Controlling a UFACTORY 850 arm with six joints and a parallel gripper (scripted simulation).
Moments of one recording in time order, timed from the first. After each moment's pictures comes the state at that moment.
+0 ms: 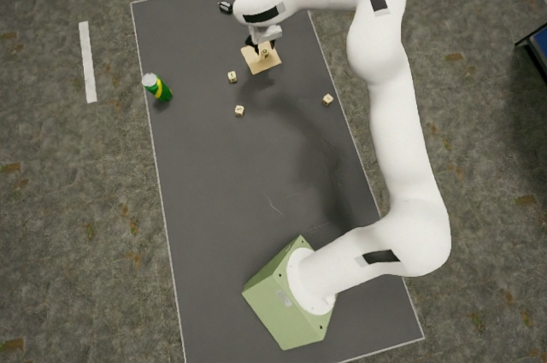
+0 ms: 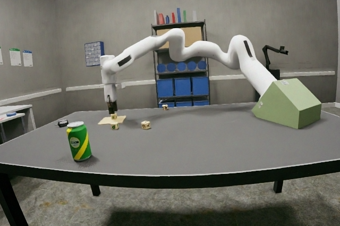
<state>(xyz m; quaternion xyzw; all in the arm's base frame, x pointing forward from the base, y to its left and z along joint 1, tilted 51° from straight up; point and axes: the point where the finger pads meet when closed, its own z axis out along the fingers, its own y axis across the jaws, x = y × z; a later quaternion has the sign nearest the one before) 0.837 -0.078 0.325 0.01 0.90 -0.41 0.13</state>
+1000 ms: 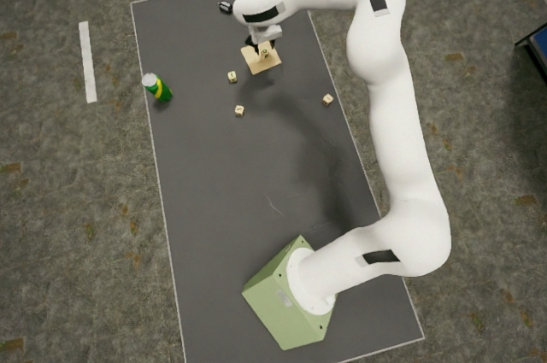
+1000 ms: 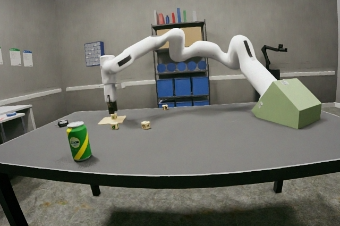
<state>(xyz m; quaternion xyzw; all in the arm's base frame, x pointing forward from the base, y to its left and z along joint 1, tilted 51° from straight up) 0.838 -0.078 0.325 0.01 0.90 -0.41 0.13</state>
